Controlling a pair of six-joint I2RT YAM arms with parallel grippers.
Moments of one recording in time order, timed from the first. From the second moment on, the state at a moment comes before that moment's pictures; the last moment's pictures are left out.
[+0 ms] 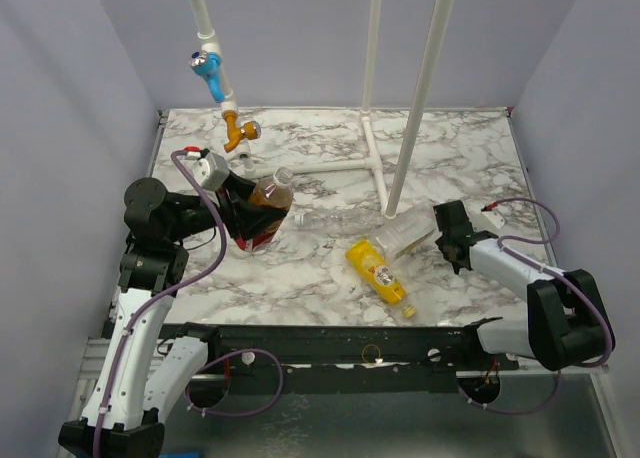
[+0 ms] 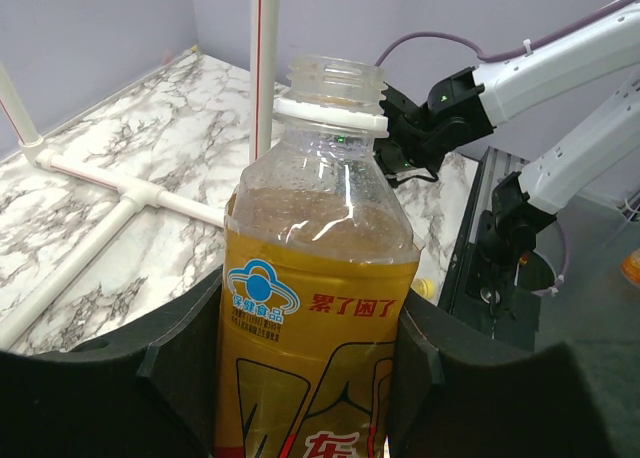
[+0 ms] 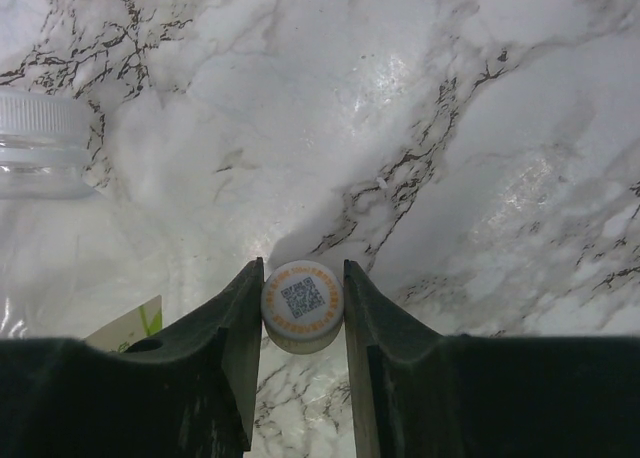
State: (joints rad) left arm -0.16 0.75 0.94 -0.11 1.00 -0.20; right arm 0.26 1.30 0.55 -0.32 0.58 1.04
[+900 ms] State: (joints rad) left arm -0.16 0.74 0.93 -0.11 1.00 -0.20; right arm 0.26 0.82 0.68 -0.11 -0.01 0.60
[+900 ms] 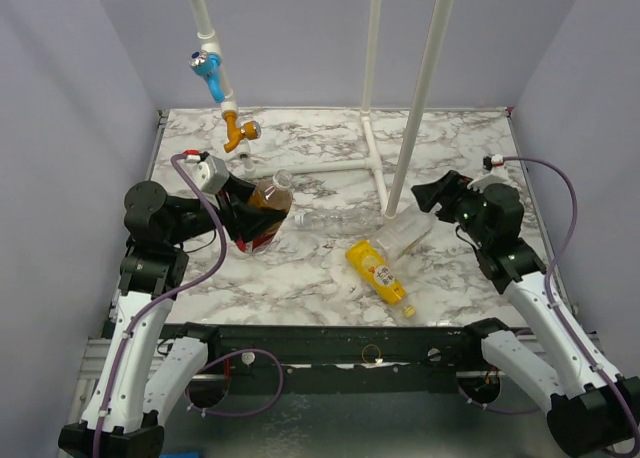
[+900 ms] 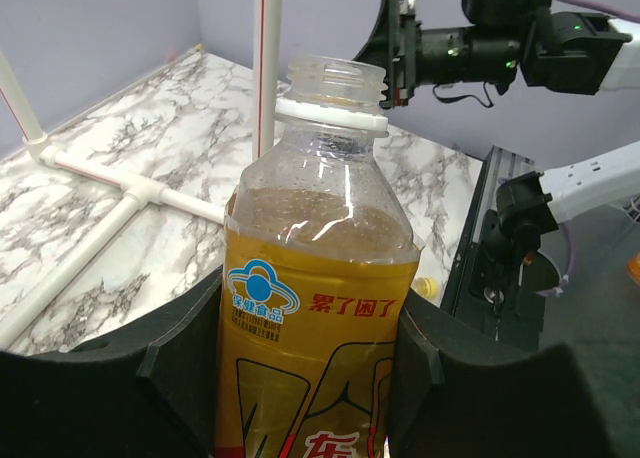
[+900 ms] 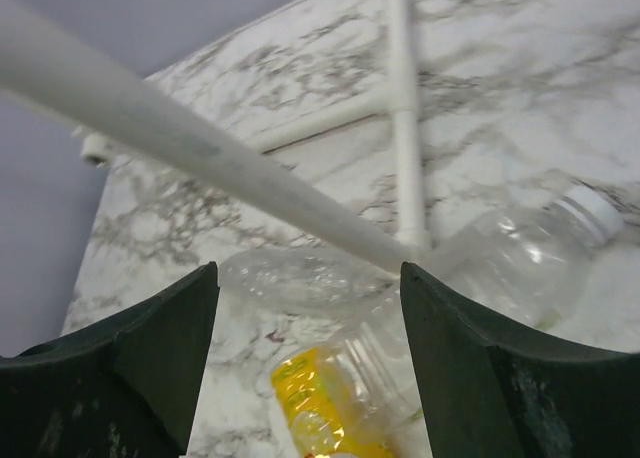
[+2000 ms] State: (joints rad) left arm -0.16 0.81 0.88 -0.08 0.97 -0.25; right arm 0.65 1.26 1.12 0.38 -0.75 0.51
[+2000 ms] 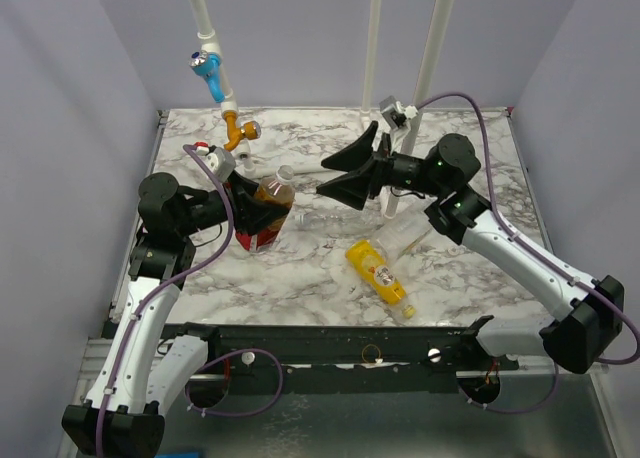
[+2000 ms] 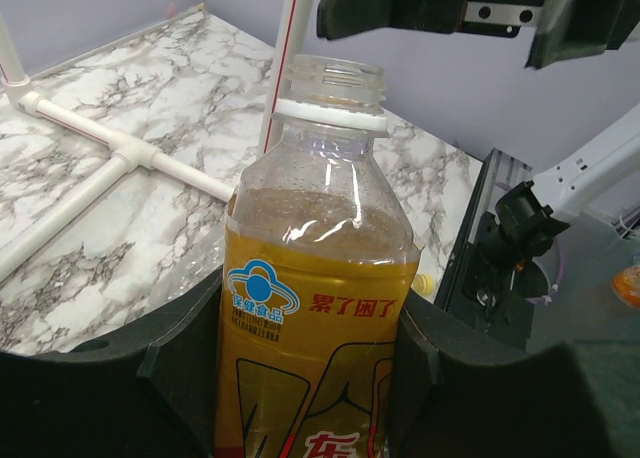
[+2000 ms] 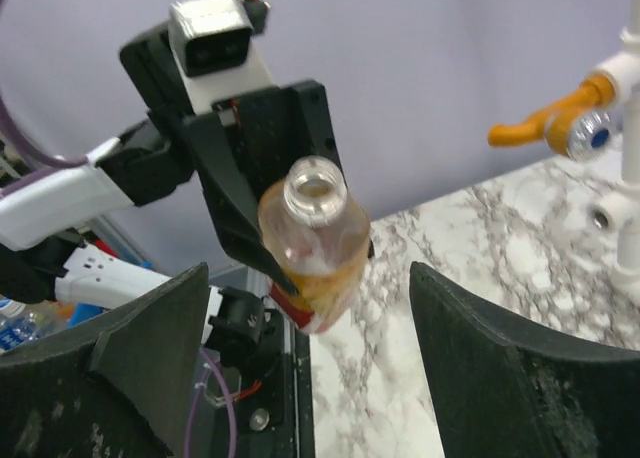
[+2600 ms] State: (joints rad) left arm -0.16 0.80 0.88 -0.08 1.00 -0.28; right arm 0.80 1.48 1.31 0.42 -0.65 0.46
